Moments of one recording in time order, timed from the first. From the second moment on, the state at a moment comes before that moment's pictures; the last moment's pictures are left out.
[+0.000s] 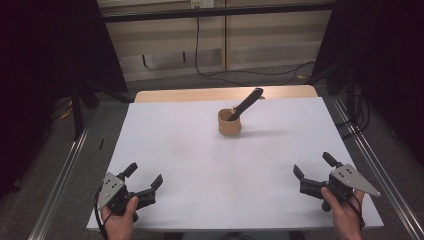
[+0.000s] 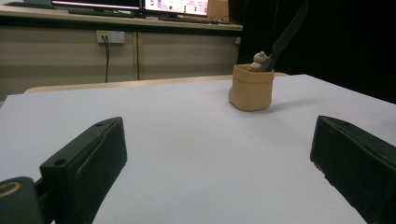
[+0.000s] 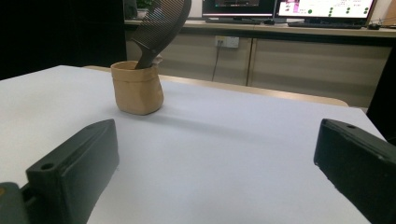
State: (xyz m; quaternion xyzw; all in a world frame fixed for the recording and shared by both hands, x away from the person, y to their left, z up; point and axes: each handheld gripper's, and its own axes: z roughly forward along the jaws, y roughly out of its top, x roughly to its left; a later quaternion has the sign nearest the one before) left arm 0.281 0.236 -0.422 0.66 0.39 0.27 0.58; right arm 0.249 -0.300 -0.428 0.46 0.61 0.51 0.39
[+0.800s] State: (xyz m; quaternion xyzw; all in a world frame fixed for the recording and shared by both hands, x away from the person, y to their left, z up) left arm 0.286 0.245 -0.424 0.65 0.40 0.27 0.58; right arm 0.235 -0.312 -0.443 0.46 0.61 0.52 0.38
